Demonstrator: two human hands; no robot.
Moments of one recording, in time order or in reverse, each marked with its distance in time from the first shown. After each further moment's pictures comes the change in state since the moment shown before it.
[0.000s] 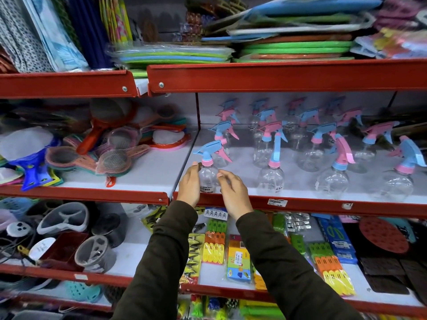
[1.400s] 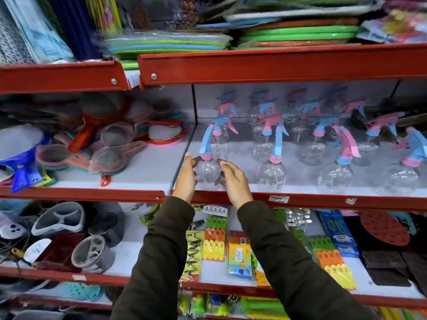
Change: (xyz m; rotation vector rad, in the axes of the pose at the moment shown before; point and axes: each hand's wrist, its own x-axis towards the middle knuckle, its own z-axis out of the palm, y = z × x) left_hand -0.007 0.032 0.002 -0.205 -0.080 -0.076; right_hand 0.028 0.008 0.006 0.290 0.016 0.098
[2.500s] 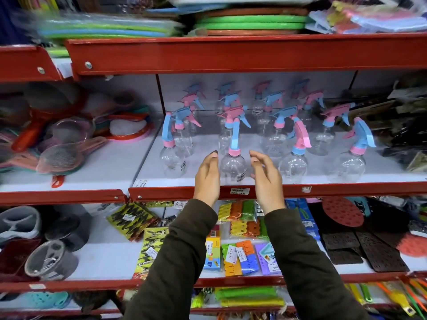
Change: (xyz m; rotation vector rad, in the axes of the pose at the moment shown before) left_hand -0.016 -0.044 0.127 0.059 -0.049 0.116; right_hand -0.032 -0.001 -0.153 -0.115 0.295 -0.237
